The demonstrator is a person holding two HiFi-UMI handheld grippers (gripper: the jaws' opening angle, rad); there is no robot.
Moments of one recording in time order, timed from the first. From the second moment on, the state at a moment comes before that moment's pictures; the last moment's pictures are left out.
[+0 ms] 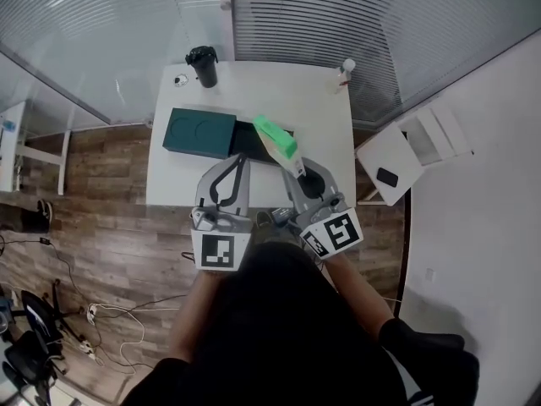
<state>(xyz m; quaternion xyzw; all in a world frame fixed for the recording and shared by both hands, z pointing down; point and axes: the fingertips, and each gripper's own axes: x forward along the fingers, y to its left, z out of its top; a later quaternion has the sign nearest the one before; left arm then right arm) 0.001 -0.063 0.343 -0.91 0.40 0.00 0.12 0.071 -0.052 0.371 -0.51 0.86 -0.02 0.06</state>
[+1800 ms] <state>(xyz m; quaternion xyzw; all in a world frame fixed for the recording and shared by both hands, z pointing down) -0.044 -0.059 0.396 -0.92 0.40 -0.01 0.02 0.045 -0.048 0.396 -0.56 0.83 -0.03 0.02</state>
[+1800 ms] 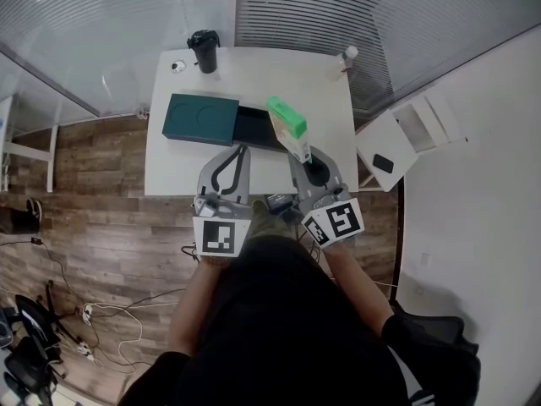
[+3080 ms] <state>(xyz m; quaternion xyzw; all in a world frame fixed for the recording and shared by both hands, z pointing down) -0.042 -0.047 0.395 -0.91 0.40 0.00 0.03 0.035 -0.039 0.395 -0.56 0.83 -0.01 0.00</state>
